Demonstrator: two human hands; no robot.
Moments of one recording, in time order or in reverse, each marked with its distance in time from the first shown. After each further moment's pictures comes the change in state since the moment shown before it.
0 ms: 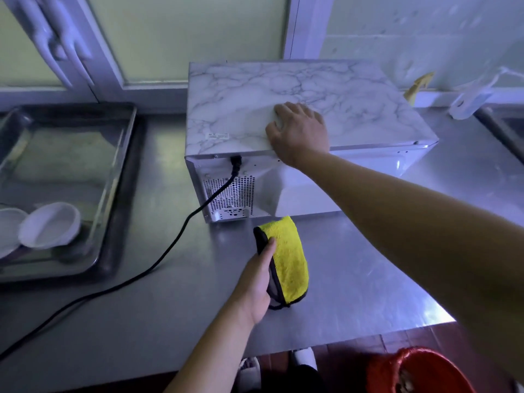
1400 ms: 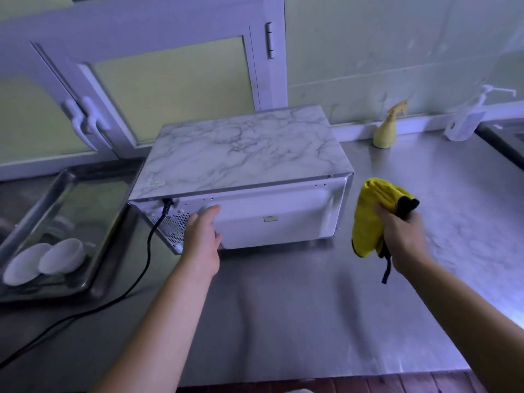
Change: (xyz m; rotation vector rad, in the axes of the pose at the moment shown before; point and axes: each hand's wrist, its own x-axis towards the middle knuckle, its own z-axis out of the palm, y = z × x) left_hand 0.010 0.069 0.152 0.080 0.571 0.512; right_hand -0.134 0.311 -0.049 1.246 0.171 0.719
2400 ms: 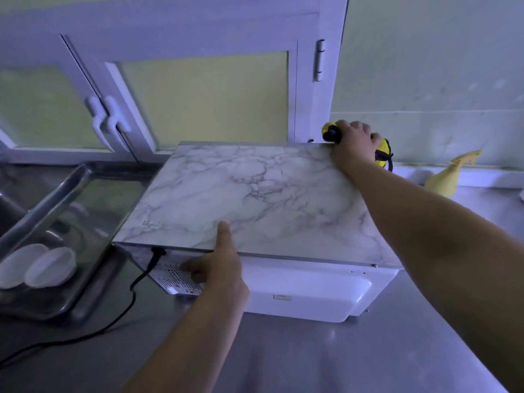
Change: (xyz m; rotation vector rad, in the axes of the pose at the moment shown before) left_hand 0.082 0.014 0.081 0.065 0.590 -0.172; right_hand 0.254 -0.112 0.264 -1.087 -0.163 -0.695
